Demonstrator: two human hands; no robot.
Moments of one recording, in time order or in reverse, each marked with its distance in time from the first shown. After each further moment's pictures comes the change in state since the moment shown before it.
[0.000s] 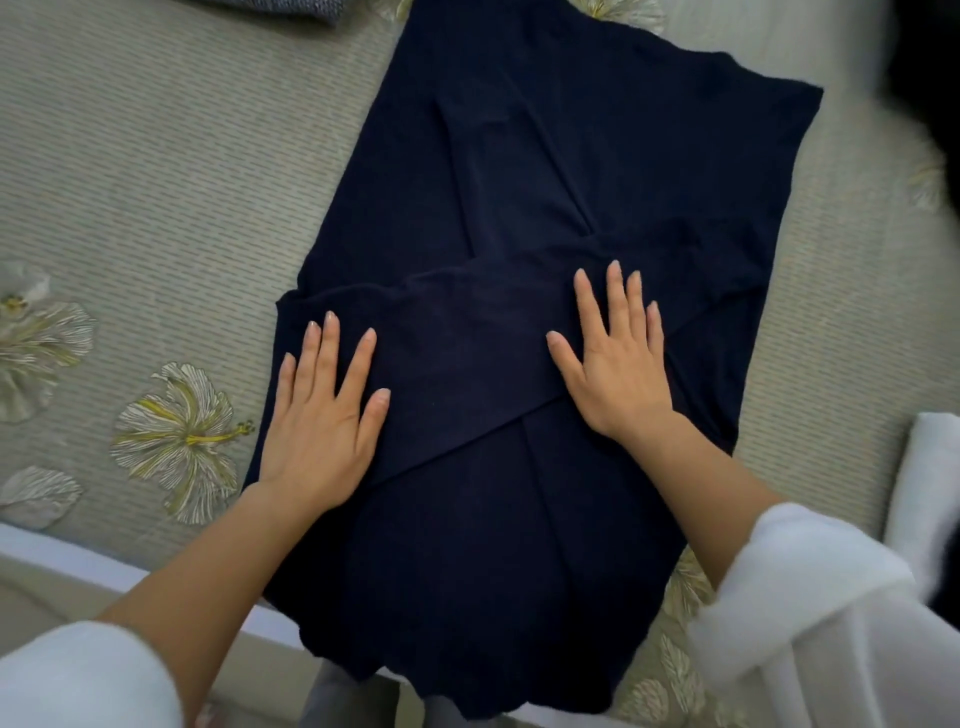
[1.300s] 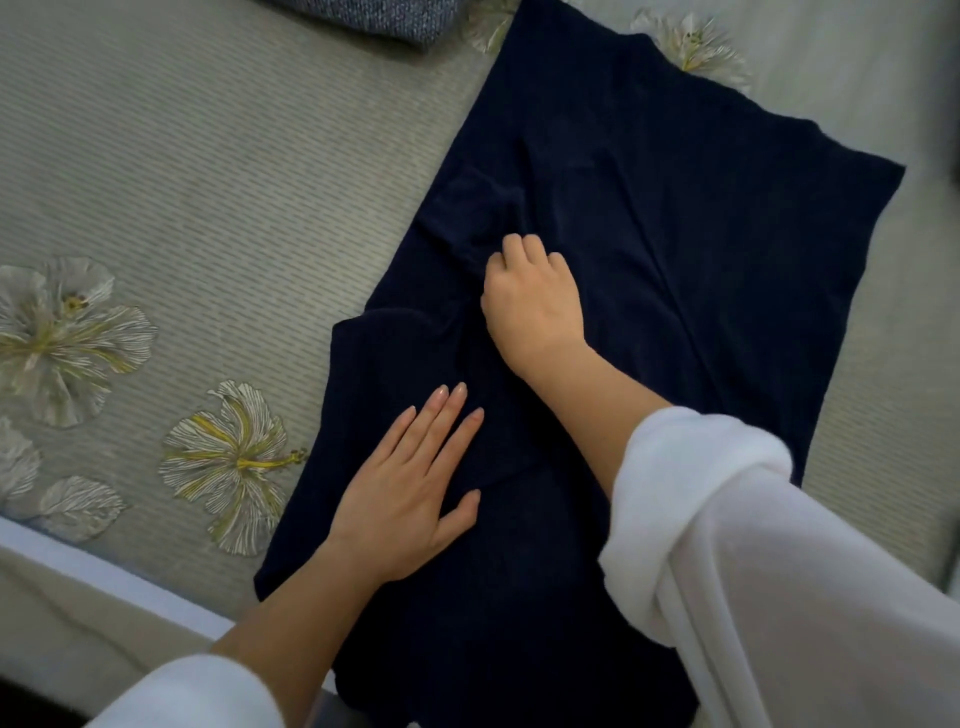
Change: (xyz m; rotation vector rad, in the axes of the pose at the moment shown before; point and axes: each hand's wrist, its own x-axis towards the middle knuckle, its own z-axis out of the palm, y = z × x) left_hand -0.012 0.009 0.004 0.027 -0.024 0.309; right_hand 0.101 -0.142 -0.011 -0.278 0.176 -0.368
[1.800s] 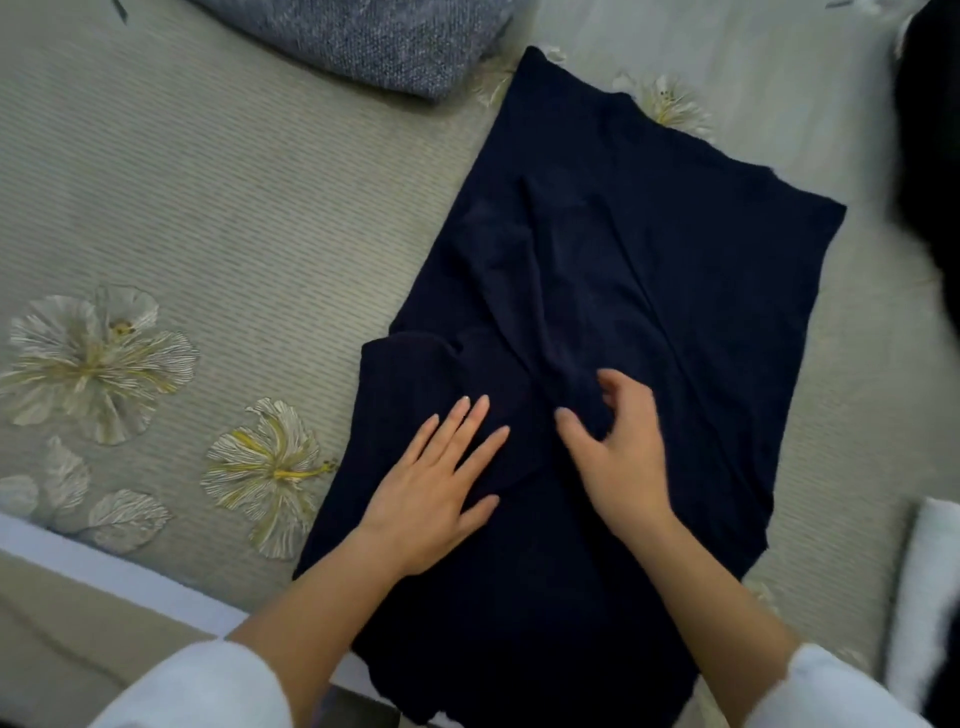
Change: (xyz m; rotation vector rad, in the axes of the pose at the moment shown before) left_hand 0.002 -0.009 -0.008 0.009 -0.093 0.095; right_hand -0.133 0.002 -0.029 0.852 0.094 0.685
